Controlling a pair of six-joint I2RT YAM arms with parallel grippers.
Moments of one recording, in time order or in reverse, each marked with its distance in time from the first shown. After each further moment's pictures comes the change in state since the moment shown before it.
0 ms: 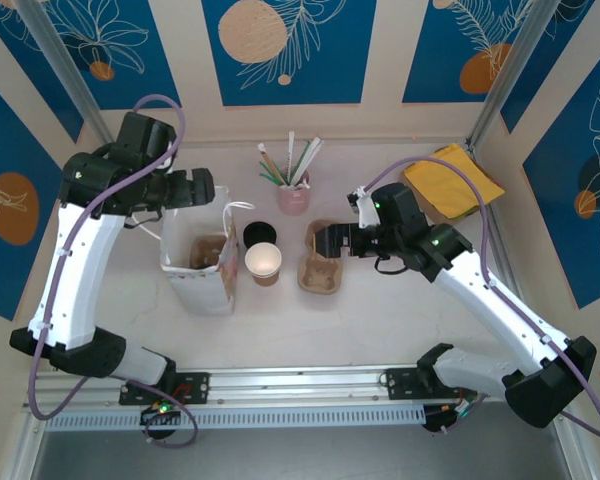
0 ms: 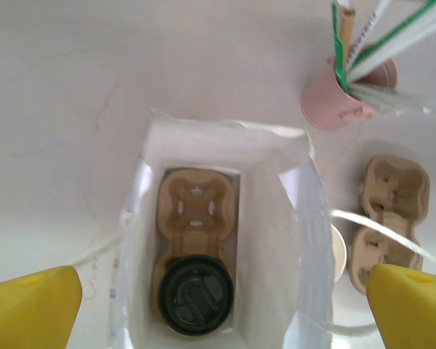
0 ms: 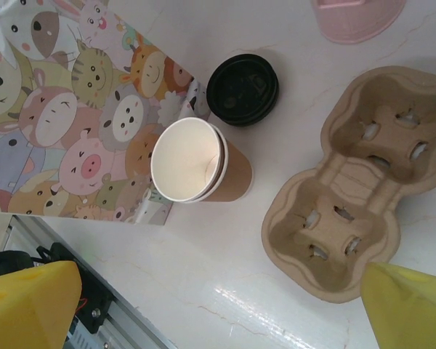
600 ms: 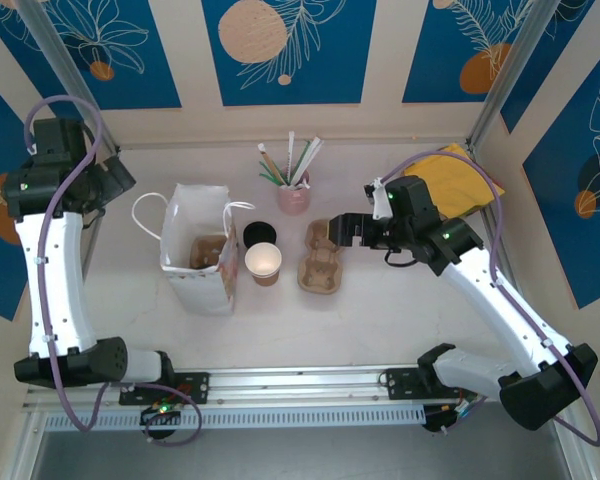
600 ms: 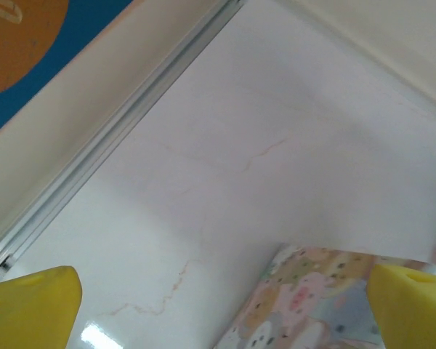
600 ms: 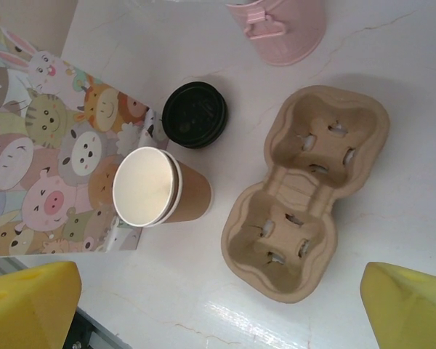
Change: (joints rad) left arm 0.507 -0.092 -0.225 0.144 -0.040 -0.072; right arm -0.102 0.000 0.039 -0.068 0.042 -0.001
